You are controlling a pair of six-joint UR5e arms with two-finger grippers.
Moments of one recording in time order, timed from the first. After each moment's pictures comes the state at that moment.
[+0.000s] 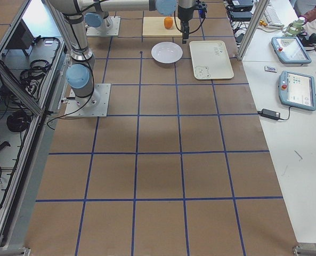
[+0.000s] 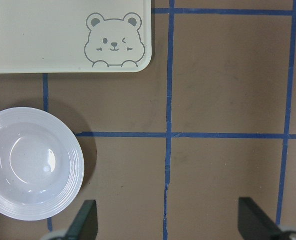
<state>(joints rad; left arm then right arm) -1.65 -1.63 -1.42 -1.63 1.71 -0.23 1.61 -1.42 1.41 -1.61 -1.57 0.02</state>
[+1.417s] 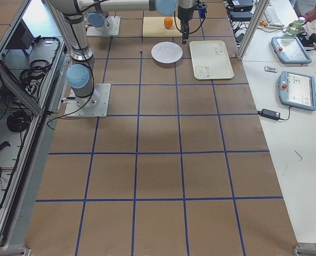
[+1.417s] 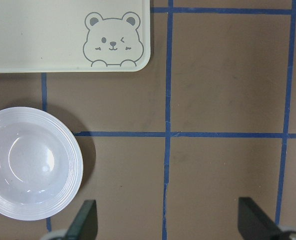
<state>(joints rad) -1.49 -1.65 -1.68 -1.45 1.67 0.05 1.61 -1.42 1.41 -1.61 -1.57 0.02</state>
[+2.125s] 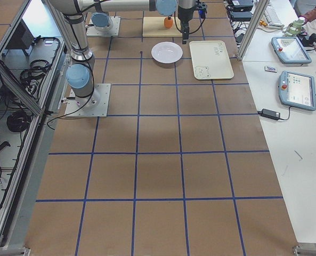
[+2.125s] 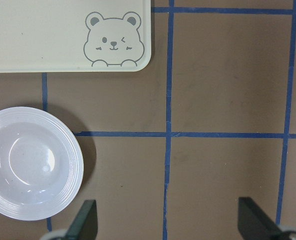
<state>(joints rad) -1.39 -1.85 -1.88 -1.12 1.61 0.23 1.61 -1.42 1.41 -1.61 -1.57 0.02</state>
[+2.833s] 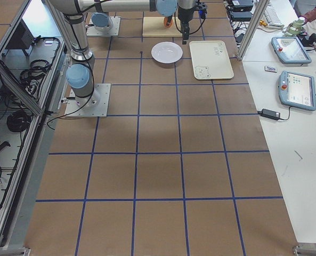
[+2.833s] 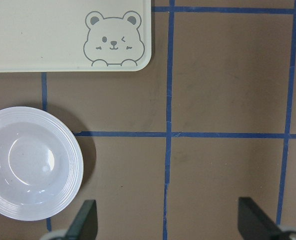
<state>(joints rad) -1.39 -1.93 -1.87 -1.10 1.66 0.28 1.61 -1.42 1.41 -1.61 -1.57 0.02</state>
